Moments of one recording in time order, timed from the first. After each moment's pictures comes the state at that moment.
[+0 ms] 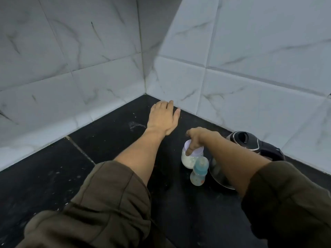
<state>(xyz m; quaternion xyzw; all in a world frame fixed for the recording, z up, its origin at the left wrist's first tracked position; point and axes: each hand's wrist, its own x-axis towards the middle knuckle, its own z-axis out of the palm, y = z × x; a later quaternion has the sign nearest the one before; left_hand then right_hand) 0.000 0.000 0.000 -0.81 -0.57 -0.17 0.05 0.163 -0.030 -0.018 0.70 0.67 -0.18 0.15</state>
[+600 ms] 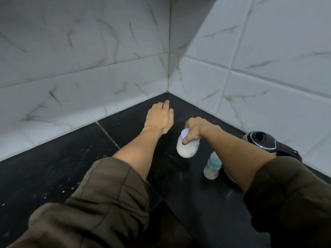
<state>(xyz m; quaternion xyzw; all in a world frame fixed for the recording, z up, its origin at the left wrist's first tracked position) -0.082 -0.057 0.008 -0.75 -0.64 -0.19 -0.01 0.088 -0.062 0.021 0.64 0.75 -0.14 0.09</state>
